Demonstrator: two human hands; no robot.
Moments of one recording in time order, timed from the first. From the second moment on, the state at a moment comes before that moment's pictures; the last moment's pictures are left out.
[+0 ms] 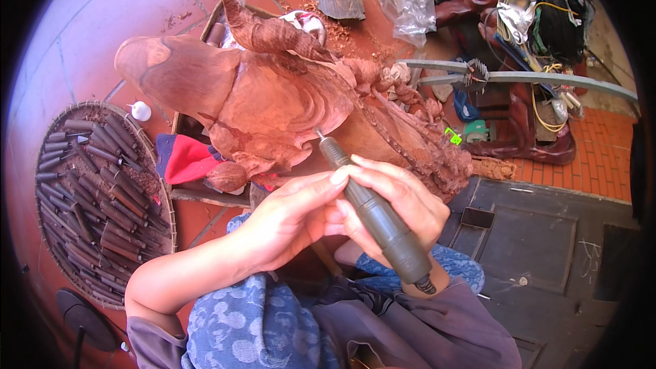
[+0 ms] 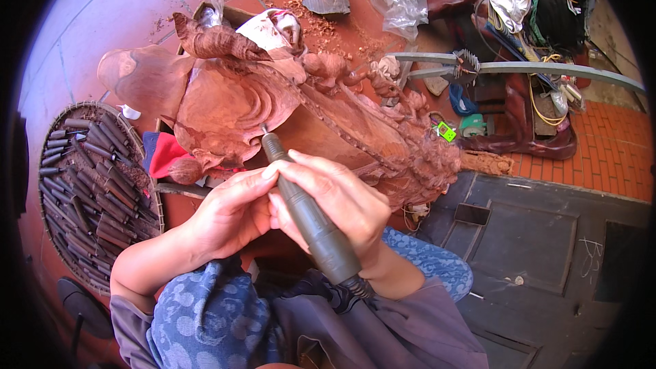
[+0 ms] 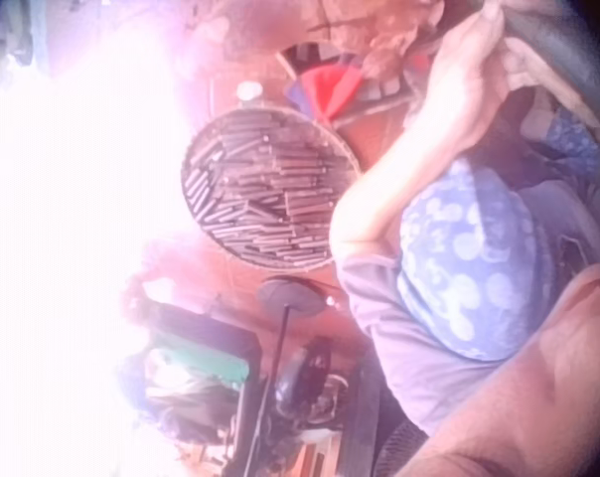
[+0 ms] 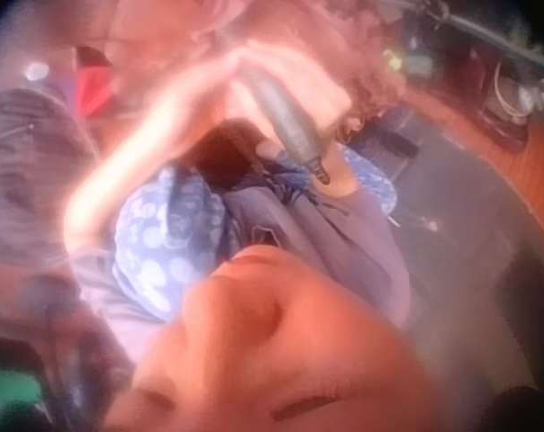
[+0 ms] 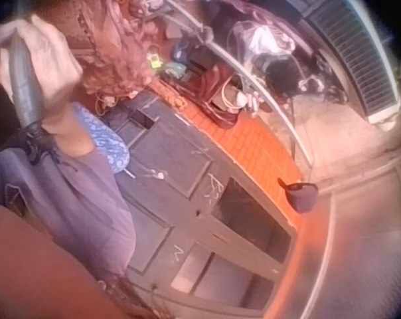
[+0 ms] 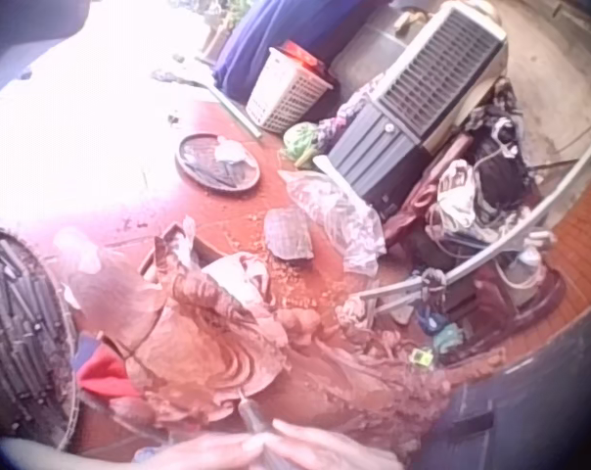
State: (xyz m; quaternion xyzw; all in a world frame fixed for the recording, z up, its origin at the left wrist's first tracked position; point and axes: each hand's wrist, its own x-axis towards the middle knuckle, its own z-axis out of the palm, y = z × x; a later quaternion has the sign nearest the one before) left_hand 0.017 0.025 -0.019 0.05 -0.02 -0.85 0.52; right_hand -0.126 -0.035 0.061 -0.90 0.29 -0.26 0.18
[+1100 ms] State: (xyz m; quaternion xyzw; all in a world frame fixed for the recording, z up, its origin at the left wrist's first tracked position) left_hand 0.021 0.030 -0.002 0.14 -0.16 -0.84 0.49; right_hand -0.130 -0.034 0.051 -0.88 0.26 -0.34 0.21
